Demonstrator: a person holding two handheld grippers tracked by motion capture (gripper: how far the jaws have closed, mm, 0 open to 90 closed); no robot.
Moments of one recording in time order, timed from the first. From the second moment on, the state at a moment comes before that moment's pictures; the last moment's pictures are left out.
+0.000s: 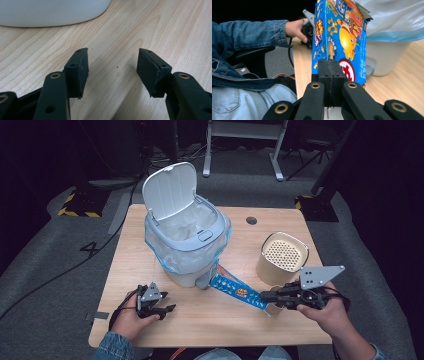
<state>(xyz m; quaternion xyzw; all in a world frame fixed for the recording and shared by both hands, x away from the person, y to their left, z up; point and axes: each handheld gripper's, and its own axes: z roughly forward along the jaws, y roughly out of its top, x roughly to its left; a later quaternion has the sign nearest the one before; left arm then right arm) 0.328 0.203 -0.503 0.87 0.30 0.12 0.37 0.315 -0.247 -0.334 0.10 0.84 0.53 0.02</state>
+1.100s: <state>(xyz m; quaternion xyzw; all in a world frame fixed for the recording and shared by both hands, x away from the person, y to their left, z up) 0.333 0.206 -0.504 0.87 0.30 0.12 0.37 0.366 -0.247 -0.242 0.10 0.83 0.54 0.09</state>
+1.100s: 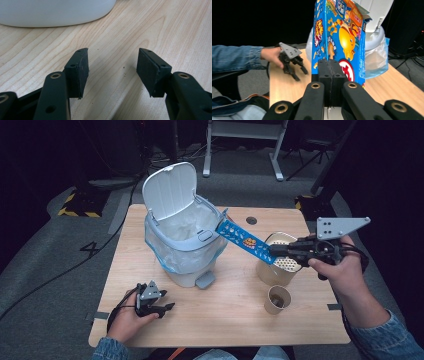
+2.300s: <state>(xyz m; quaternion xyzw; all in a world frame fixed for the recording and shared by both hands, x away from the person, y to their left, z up) 0.333 0.206 -0.504 0.87 0.30 0.12 0.37 0.413 -0.146 -0.202 0.08 0.86 0.49 0.14</state>
